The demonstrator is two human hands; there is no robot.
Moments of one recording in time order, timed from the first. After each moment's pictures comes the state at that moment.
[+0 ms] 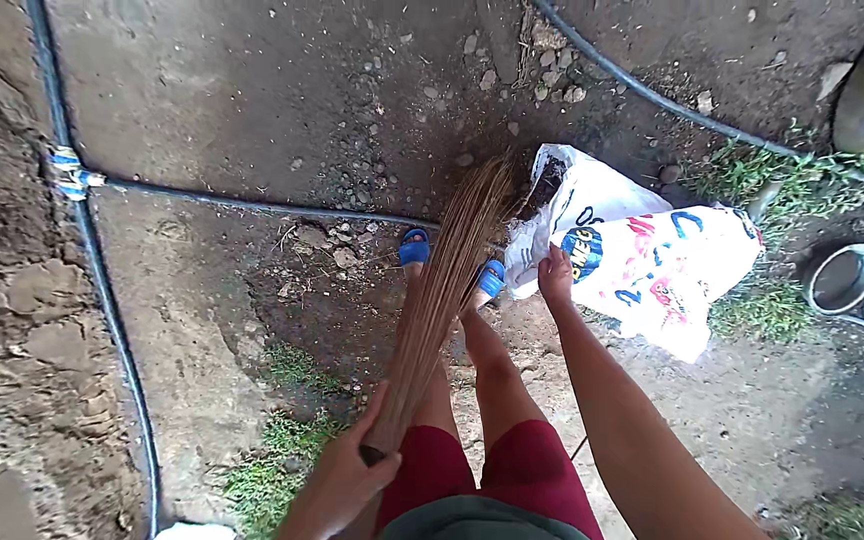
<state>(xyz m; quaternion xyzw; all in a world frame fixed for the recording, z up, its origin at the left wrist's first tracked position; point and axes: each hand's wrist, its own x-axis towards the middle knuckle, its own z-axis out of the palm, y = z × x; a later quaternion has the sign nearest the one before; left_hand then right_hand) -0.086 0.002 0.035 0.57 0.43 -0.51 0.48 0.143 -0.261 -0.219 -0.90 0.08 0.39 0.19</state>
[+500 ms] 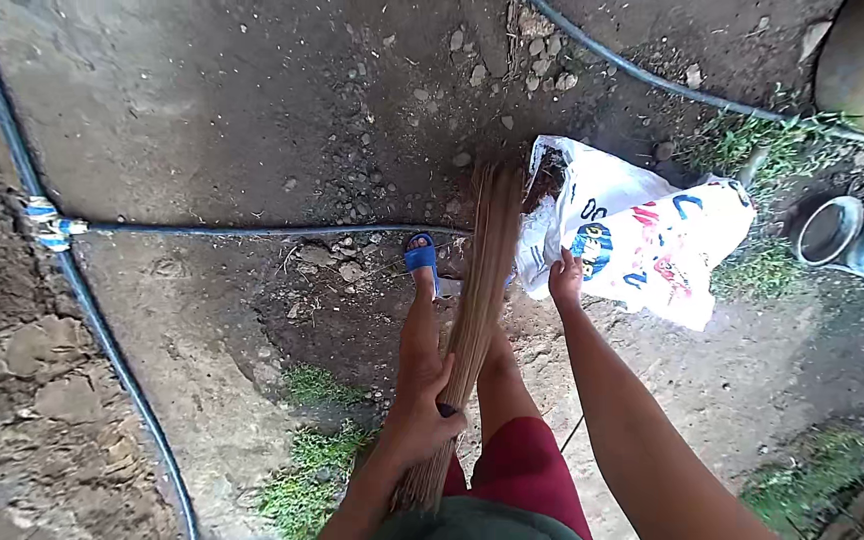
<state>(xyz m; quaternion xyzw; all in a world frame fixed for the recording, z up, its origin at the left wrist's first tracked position) -0.037 0.031 -0.026 0.54 0.31 -0.60 0.49 0.131 -0.227 -0.207 -0.89 0.22 0.38 0.14</state>
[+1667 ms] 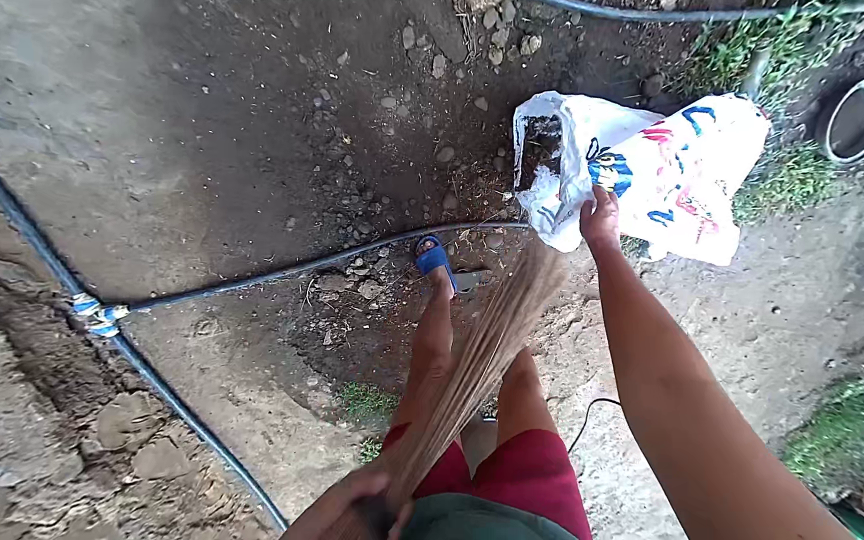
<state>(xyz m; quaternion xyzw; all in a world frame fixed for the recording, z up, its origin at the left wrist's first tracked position) -0.088 0.173 0.028 0.10 0.48 -0.58 0.65 0.189 -0.239 -0.190 -0.91 0.24 0.31 0.17</state>
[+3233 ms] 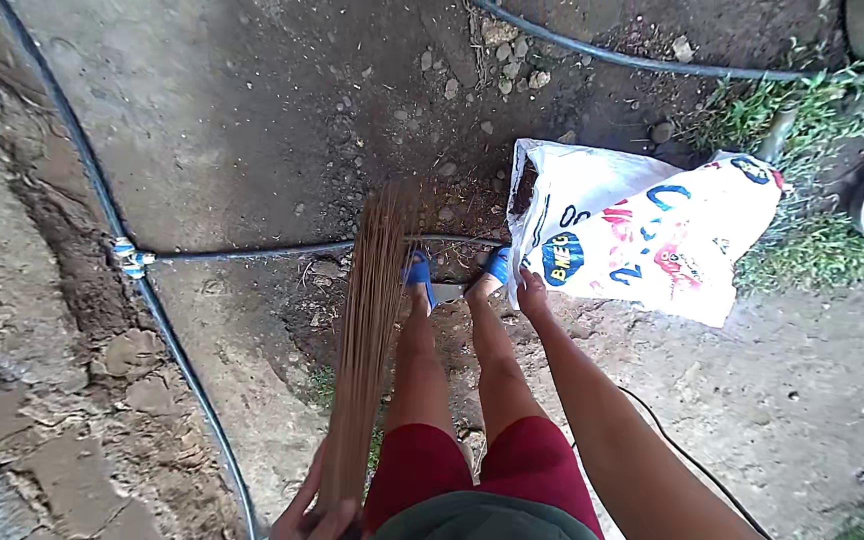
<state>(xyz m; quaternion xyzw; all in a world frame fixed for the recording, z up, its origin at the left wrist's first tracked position) -0.064 0.005 0.130 0.49 0.59 -0.40 0.51 0.116 -0.268 -0.203 -0.80 0.14 0.56 0.19</state>
